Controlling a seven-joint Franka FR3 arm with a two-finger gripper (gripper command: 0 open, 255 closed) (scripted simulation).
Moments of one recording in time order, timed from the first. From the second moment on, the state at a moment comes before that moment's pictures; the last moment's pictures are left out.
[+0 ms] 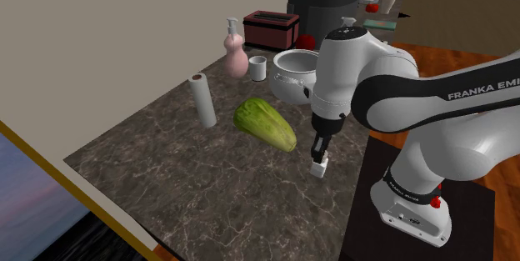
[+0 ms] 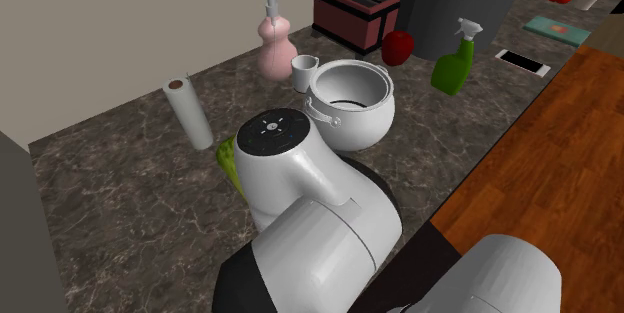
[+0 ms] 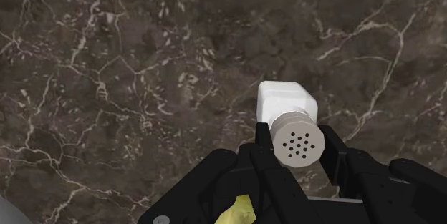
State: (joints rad) arm 0.23 -0.91 0.37 -2.96 0.34 2.05 0.09
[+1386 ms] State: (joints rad) arm 0.20 -0.98 0.32 -2.80 0.28 1.82 0.10
